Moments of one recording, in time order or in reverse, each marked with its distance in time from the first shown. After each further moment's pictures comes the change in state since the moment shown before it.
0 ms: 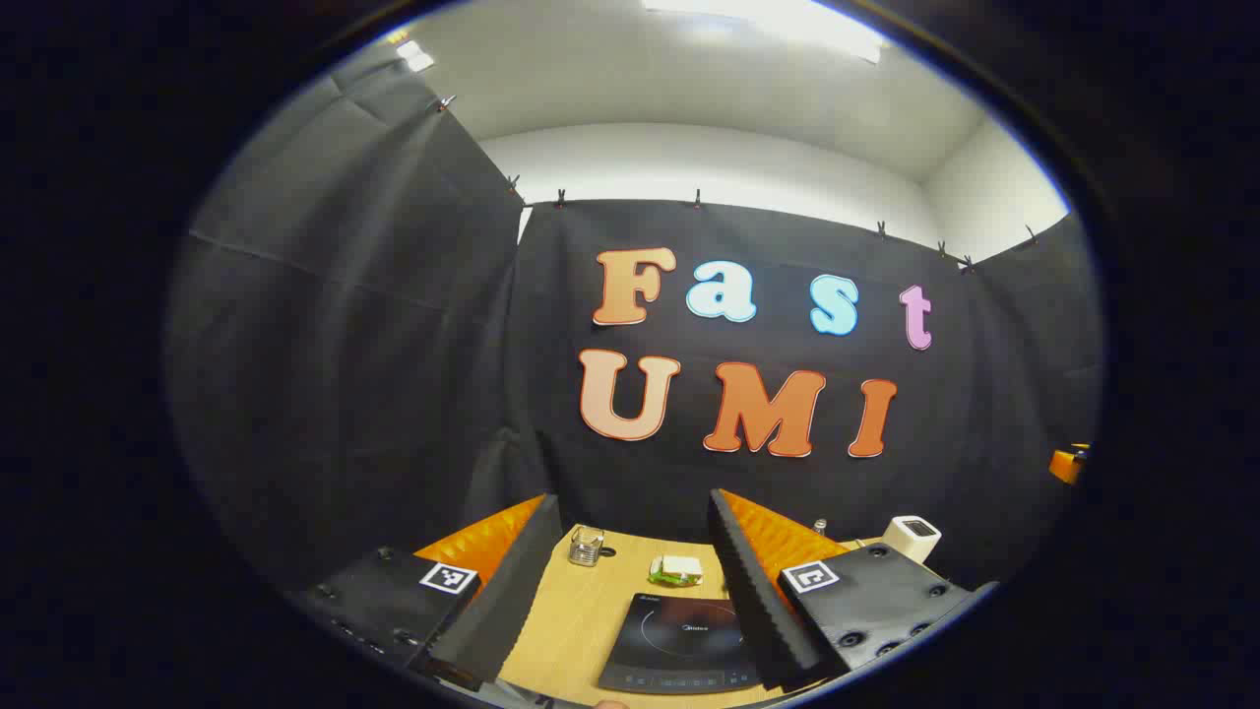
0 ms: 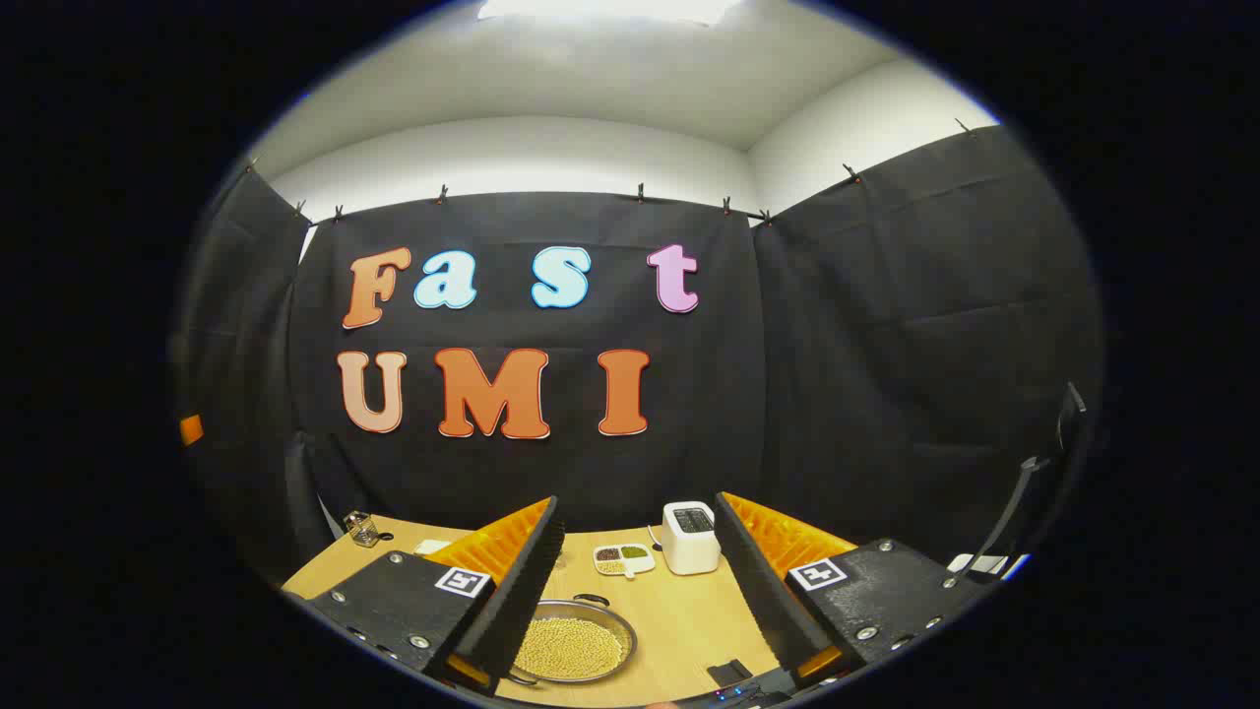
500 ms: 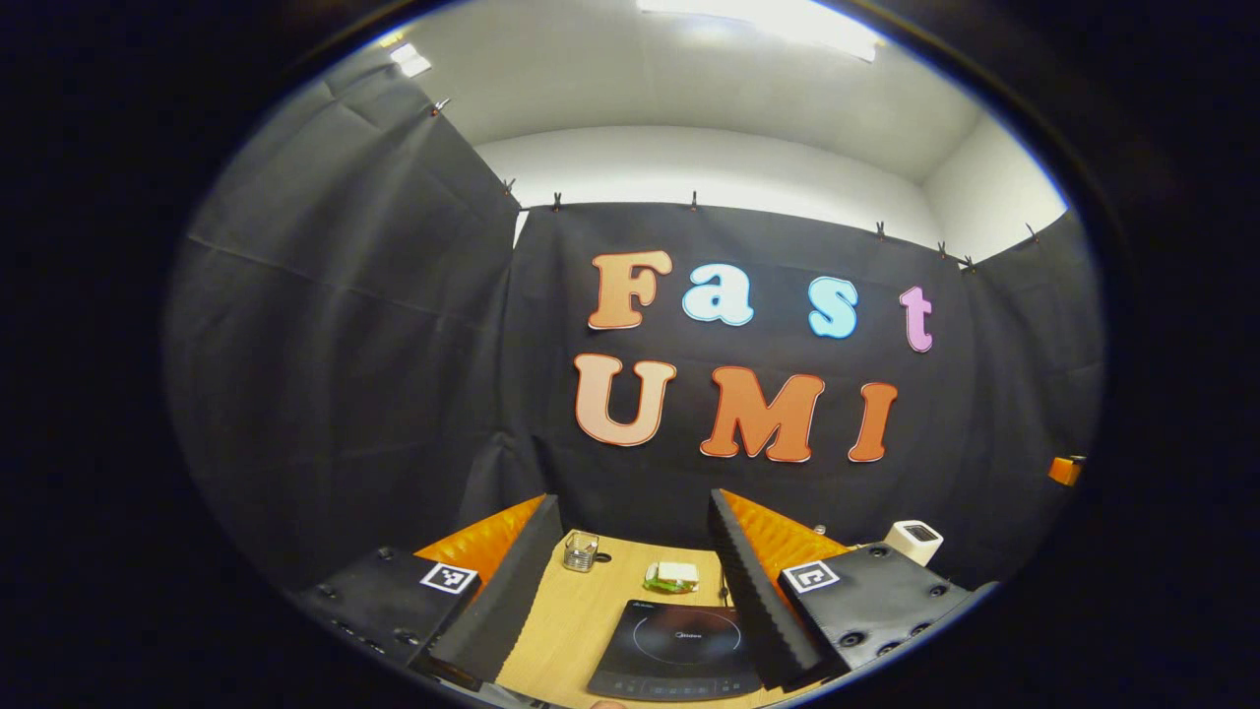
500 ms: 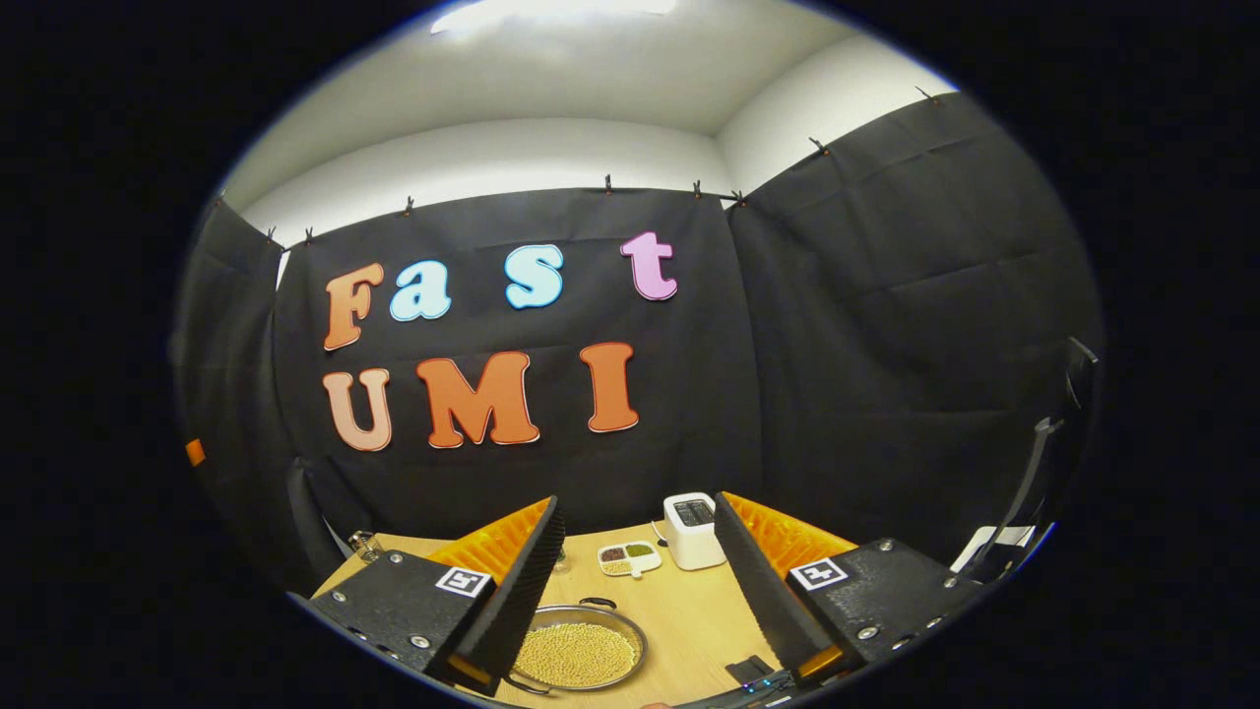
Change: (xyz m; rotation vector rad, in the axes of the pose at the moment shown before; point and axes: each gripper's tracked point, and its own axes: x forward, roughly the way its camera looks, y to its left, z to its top) left arm 0.023 -0.006 0.008 0.002 -0.018 -0.018; right arm 0.016 -0.010 -0.014 0.087 0.012 -0.044
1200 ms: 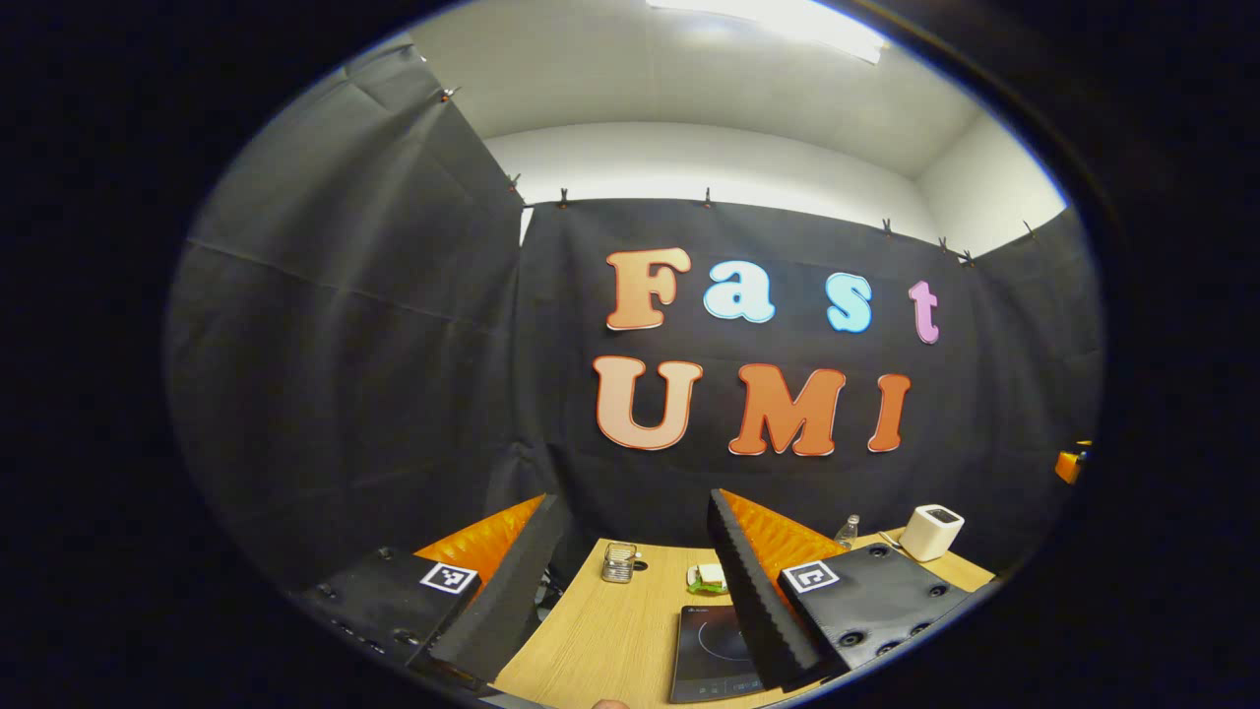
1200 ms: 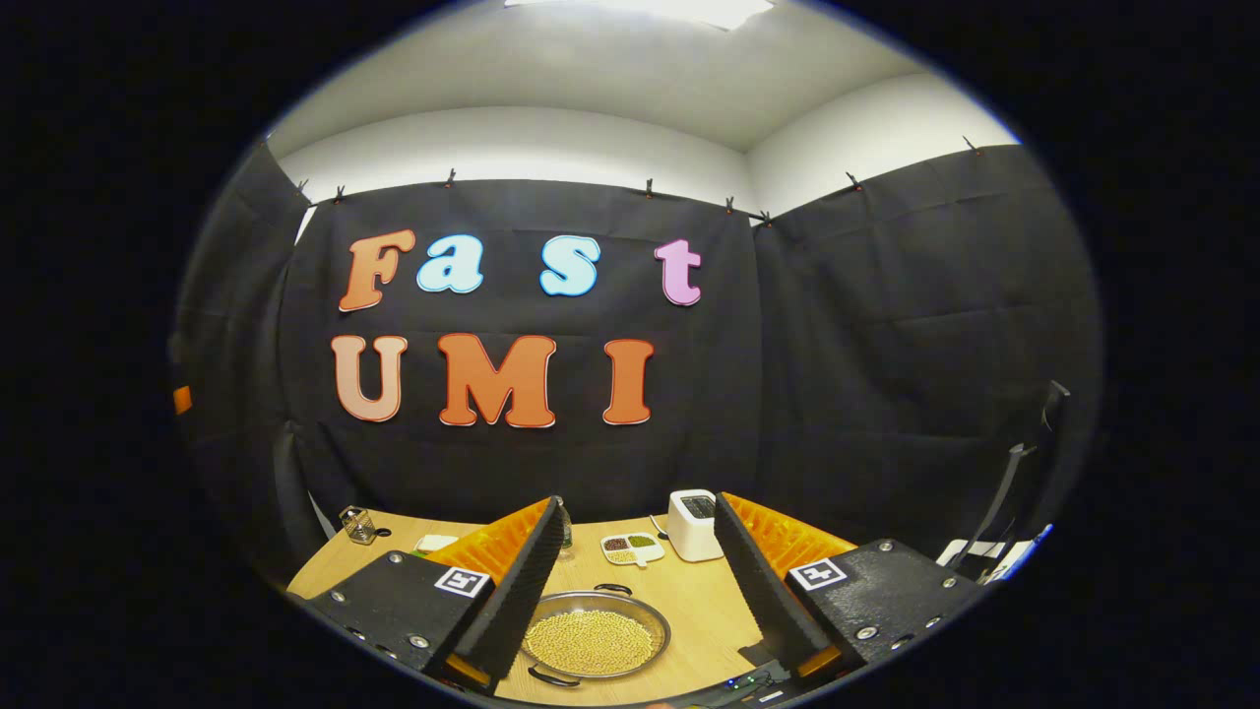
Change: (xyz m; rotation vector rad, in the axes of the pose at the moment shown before) left arm 0.021 0.113 0.012 0.009 -0.014 0.003; right arm -0.038 0.090 -0.009 -0.133 0.004 -0.005
